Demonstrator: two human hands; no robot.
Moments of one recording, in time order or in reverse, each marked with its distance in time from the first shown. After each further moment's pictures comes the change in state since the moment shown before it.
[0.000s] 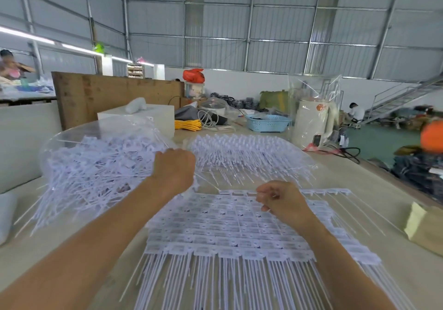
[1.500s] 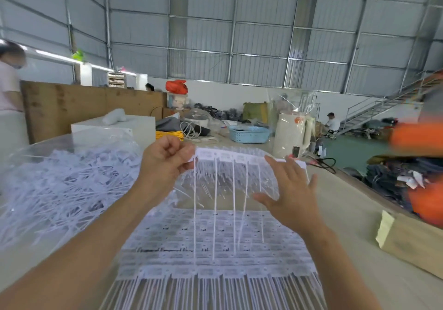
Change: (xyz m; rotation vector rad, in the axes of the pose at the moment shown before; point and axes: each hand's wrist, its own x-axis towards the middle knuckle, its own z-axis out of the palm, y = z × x) left_hand -0.006 0.017 -0.023 -2.041 0.304 0.155; right_hand -0.010 -0.021 -0.048 -0.857 0.317 -0.303
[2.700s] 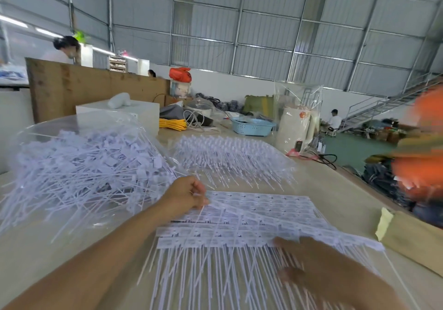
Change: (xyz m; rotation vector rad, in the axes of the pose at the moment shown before) left_hand -0.021 -0.079 -0.032 0.617 -0.207 -0.425; right_hand -0.080 -0.011 -0.041 -0.147 -0.947 0.034
